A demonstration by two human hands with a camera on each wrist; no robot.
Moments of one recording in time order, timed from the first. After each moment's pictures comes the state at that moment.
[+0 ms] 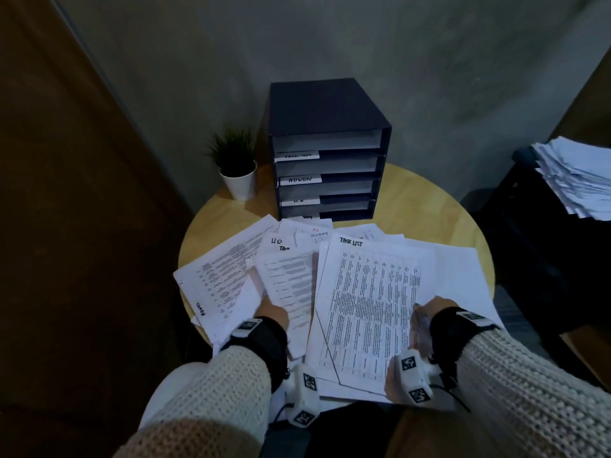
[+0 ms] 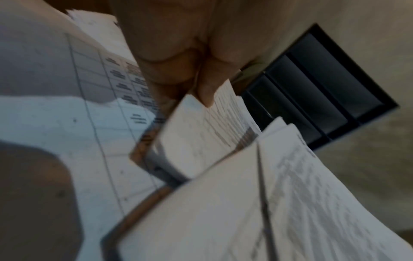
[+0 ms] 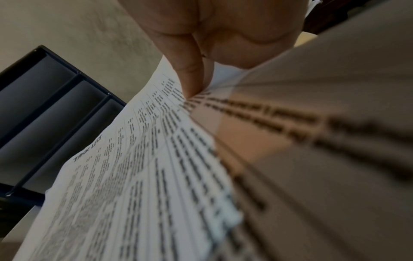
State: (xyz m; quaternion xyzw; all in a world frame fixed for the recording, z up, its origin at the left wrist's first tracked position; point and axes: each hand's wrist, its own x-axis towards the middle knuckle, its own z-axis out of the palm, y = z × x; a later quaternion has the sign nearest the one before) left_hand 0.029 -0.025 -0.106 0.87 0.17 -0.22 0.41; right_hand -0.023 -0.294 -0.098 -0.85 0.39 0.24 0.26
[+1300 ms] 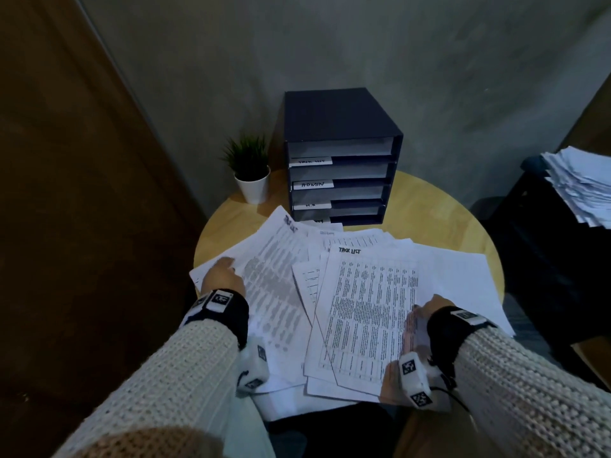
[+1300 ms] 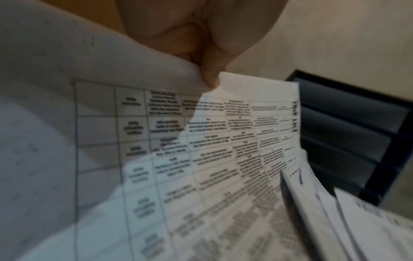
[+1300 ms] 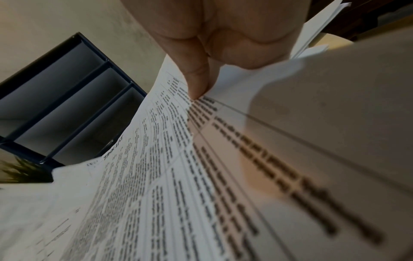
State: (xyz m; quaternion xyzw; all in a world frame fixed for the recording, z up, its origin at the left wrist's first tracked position) left_hand 0.061 0.054 -0.052 0.91 0.18 -0.01 0.36; right_hand -0.013 -0.276 -0.099 -0.88 0.36 0.22 0.22
